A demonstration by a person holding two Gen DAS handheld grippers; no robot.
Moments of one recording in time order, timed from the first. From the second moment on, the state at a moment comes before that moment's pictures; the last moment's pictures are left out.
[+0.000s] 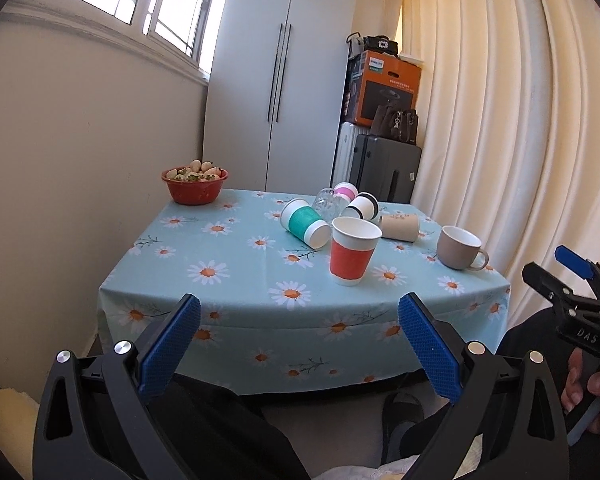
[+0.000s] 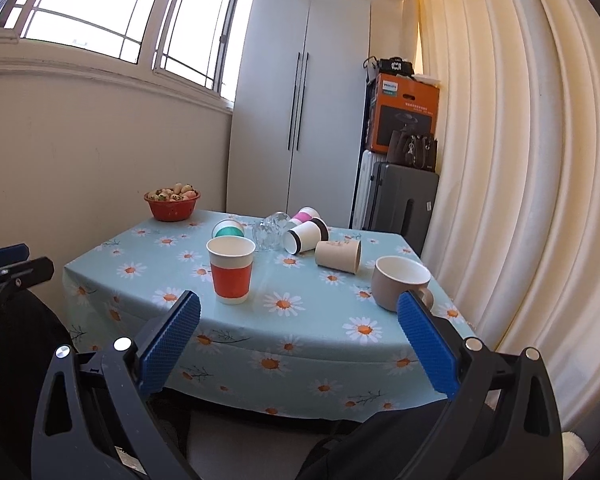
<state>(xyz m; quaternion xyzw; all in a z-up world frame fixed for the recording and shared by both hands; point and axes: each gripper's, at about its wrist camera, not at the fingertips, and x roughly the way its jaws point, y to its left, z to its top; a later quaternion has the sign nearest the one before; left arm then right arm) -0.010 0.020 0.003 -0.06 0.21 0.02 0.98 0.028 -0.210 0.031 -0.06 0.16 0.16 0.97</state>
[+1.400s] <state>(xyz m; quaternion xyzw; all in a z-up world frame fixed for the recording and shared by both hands) -0.004 0.007 -0.001 -0.03 0.22 0.02 0.97 0.034 -0.211 0.023 -0.06 0.18 0.15 0.97</state>
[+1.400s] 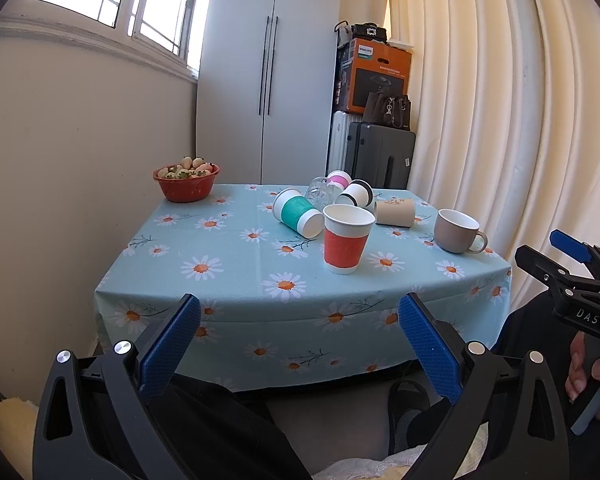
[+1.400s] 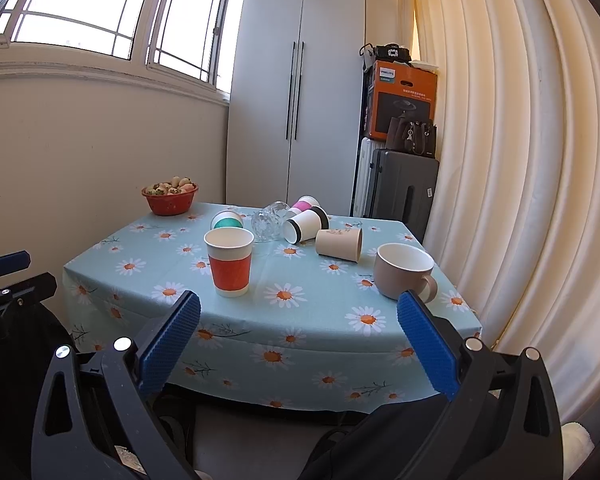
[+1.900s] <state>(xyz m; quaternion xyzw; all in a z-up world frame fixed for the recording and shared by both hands) -0.003 0.006 -0.002 -0.03 0.22 0.02 0.97 0.034 -0.210 0.023 -0.06 0.18 0.15 0.97</state>
